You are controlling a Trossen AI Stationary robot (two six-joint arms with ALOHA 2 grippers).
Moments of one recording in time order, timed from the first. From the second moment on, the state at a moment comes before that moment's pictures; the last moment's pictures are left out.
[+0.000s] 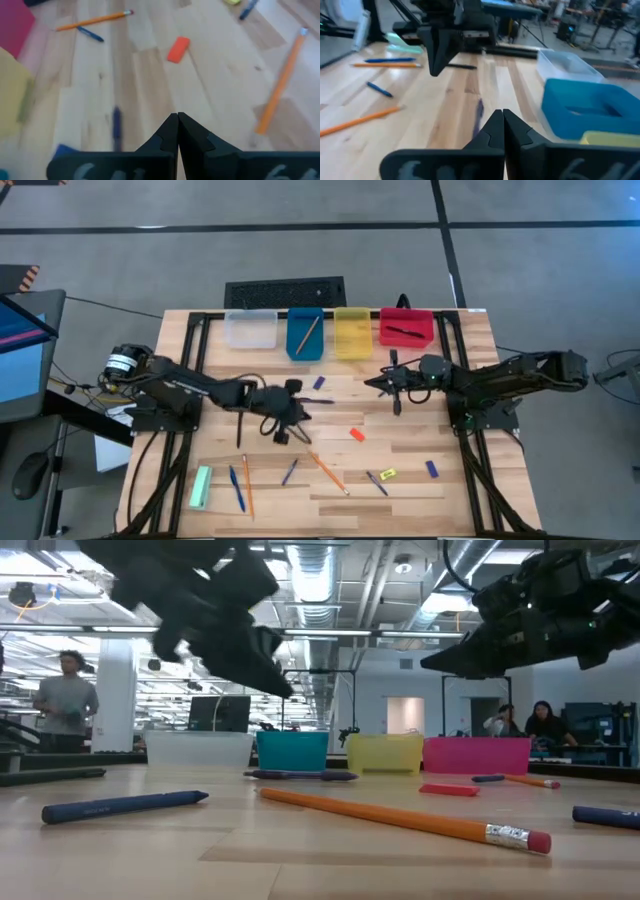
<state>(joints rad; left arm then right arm) -0.10 1.53 0.73 0.16 -0.03 0.23 -0.22 1.13 0.19 0.80 -0.18 -0.16</state>
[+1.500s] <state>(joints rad) 0.06 1.75 0.42 1.16 0.17 0.12 0.40 1.38 0.65 -0.21 0.49 0.80</state>
